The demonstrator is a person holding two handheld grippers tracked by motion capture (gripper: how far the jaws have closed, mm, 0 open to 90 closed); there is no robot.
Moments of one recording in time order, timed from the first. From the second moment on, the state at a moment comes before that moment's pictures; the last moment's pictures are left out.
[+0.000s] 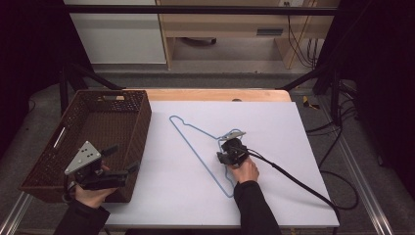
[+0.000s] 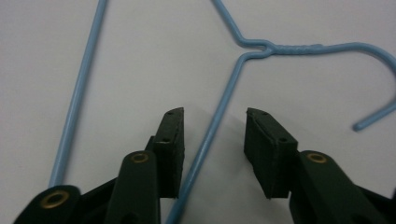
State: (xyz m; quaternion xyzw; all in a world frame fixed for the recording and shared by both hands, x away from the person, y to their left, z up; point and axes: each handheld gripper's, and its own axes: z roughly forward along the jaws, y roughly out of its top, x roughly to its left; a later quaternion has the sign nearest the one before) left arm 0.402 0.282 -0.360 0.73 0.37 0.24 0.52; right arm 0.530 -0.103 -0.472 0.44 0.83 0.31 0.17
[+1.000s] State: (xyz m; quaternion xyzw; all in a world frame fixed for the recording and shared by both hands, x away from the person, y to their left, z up) left arm 0.402 0.276 -0.362 0.74 0.37 0.23 0.52; right arm 0.526 -0.103 -0.468 0.48 0.80 0.31 0.17
